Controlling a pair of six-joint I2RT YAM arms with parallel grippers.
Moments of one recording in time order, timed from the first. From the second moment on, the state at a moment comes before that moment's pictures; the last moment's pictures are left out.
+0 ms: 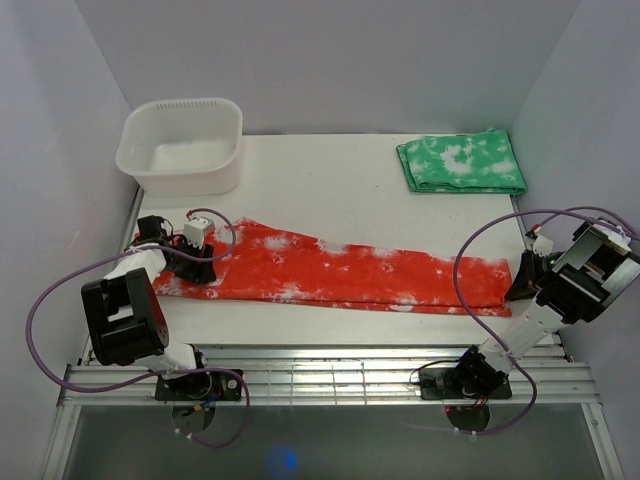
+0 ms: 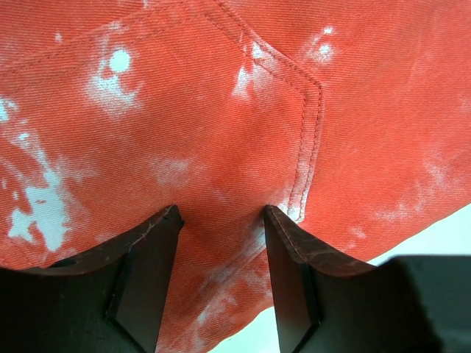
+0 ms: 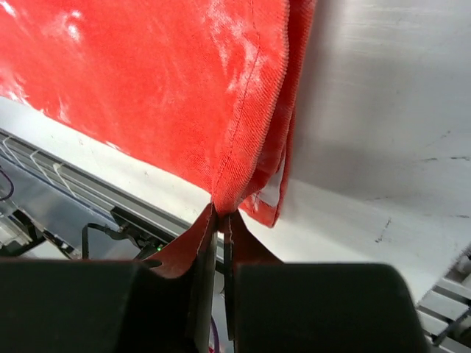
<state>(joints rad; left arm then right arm) 0.30 1.48 0.76 -0.47 0.51 0.66 -0.78 1.90 1.26 -1.25 -0.46 -0.76</state>
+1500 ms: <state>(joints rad) 0.09 1.87 1.28 -0.45 0.57 0.45 -0.20 1.71 1.01 -0.94 -0.14 -0.74</state>
